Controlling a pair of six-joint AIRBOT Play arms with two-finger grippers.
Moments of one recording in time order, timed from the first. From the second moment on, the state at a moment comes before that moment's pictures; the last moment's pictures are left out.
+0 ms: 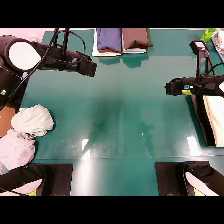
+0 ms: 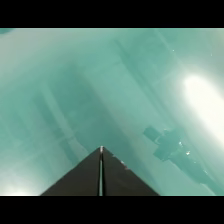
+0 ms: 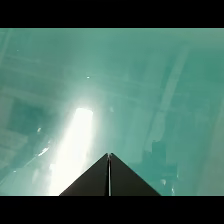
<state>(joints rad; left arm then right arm) -0.53 -1.20 1.53 1.39 -1.00 -1.54 0.18 -0.88 1.05 -1.36 1.05 1.58</state>
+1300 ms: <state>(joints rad) -0.05 -1.10 1.31 1.73 -1.47 -1.57 0.18 -0.88 1.05 -1.36 1.05 1.58</state>
